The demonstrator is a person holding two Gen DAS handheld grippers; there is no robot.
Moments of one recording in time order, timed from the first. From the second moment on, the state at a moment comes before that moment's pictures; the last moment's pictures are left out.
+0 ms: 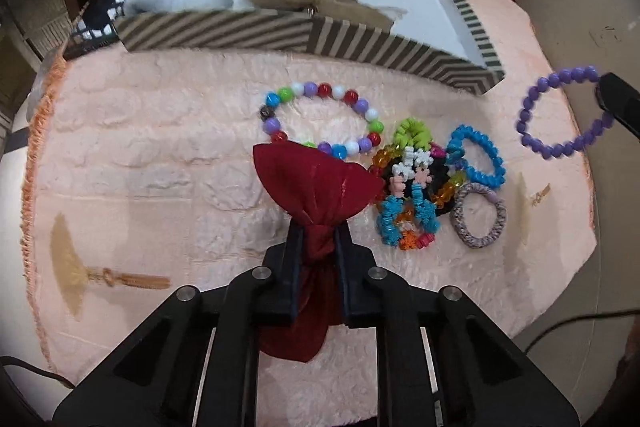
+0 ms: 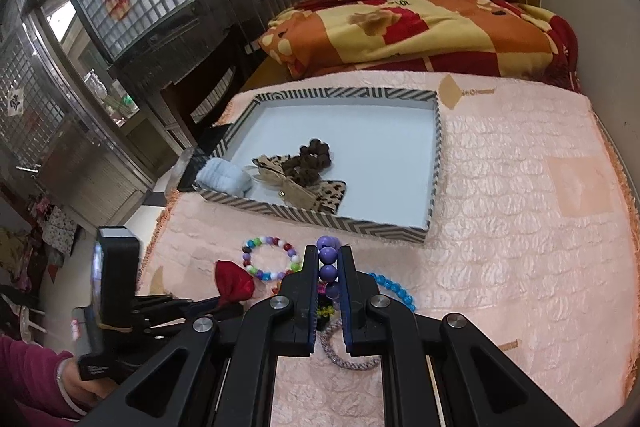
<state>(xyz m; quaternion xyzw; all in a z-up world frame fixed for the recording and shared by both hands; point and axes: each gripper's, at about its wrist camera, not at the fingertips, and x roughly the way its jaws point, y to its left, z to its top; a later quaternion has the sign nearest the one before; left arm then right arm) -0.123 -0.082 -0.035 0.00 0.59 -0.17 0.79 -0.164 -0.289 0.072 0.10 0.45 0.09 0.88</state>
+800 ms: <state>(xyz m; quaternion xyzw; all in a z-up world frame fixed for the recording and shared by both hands) -0.060 -0.054 0.038 0.04 0.52 -0.12 0.85 -0.089 -0.262 0.085 0.08 0.44 0.12 0.89</state>
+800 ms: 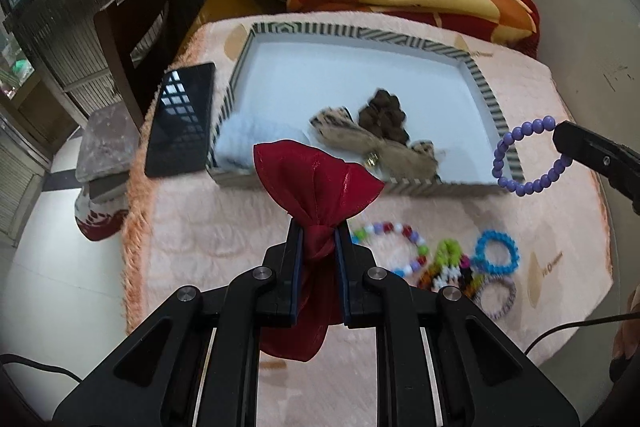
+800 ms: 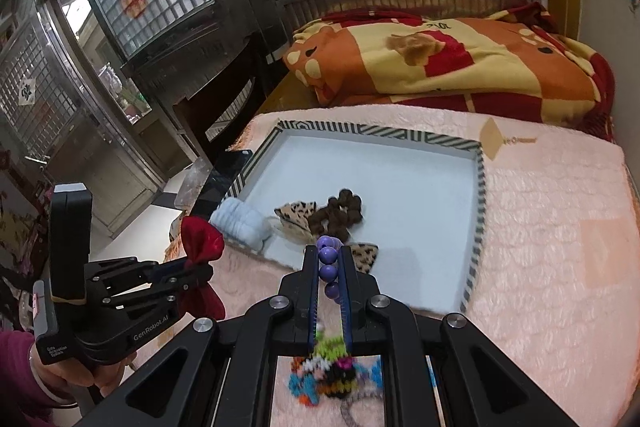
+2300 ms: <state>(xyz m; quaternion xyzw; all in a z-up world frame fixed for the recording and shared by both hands) 0.127 -0.062 -0.030 0.06 0.57 -0.07 0.81 0.122 -0.235 -0.025 0.10 0.54 0.07 0.83</state>
